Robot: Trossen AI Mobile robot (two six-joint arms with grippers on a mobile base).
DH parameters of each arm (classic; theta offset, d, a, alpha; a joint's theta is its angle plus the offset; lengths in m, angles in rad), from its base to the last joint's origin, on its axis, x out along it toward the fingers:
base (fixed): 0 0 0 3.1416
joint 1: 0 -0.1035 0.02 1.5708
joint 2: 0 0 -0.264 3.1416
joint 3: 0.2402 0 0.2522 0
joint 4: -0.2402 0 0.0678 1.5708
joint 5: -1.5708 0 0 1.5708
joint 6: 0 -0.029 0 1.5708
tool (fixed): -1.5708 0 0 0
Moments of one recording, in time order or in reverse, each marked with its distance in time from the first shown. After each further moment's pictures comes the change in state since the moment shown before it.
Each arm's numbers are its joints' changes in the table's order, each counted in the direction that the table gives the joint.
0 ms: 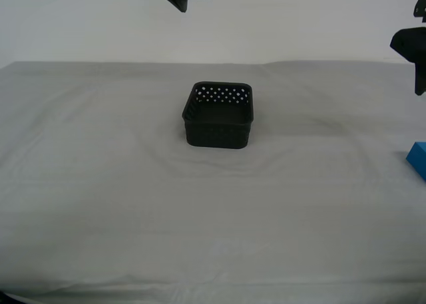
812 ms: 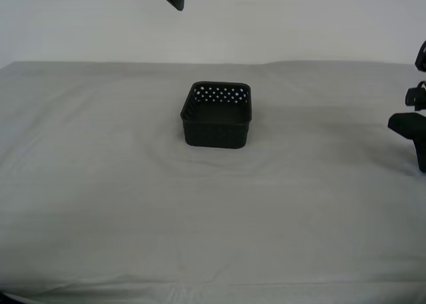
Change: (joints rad) arm 0 0.114 0.361 -0.124 0.168 -0.027 0.030; arm 1 -0.014 0.000 0.001 0.003 0.016 -0.047
